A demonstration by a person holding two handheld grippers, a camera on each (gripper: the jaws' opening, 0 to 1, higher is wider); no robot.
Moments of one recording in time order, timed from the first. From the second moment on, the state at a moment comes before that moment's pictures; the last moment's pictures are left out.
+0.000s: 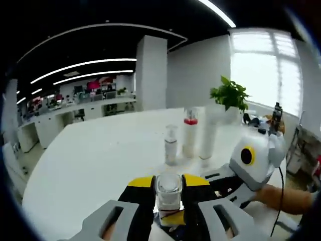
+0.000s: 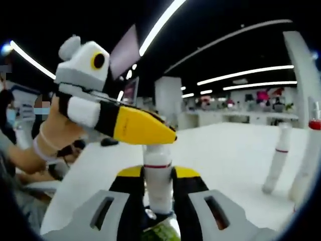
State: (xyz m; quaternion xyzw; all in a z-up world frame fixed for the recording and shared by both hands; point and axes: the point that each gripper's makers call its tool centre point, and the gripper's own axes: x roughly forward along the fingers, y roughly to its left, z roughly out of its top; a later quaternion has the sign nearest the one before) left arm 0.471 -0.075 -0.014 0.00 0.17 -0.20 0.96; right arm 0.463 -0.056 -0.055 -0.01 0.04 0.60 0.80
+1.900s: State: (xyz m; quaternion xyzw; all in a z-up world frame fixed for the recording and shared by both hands) left arm 0.500 -0.052 -0.089 -0.01 0.08 -0.20 0.98; right arm 0.555 -0.136 -0.064 -0.02 0.03 0.36 0.93
